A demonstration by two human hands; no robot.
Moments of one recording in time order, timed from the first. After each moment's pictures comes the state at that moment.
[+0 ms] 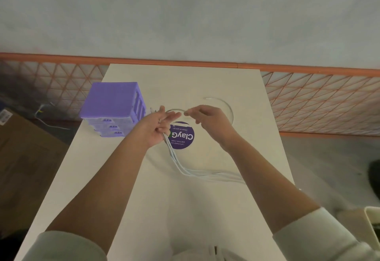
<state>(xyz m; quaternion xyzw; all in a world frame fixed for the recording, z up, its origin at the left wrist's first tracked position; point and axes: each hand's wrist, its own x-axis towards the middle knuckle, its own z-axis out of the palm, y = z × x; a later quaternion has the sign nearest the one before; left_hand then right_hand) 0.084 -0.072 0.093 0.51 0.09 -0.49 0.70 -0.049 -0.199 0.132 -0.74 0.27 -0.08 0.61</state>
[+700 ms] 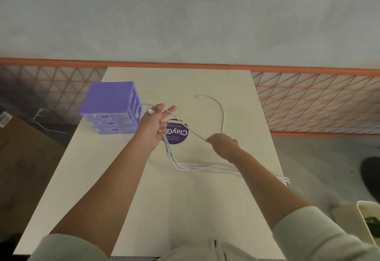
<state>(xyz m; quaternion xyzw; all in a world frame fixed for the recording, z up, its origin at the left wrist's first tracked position) 0.038 -0.066 0.103 0.55 0.03 -0.38 0.74 -0.114 -0.213 0.069 -0.86 0.38 0.15 0.30</state>
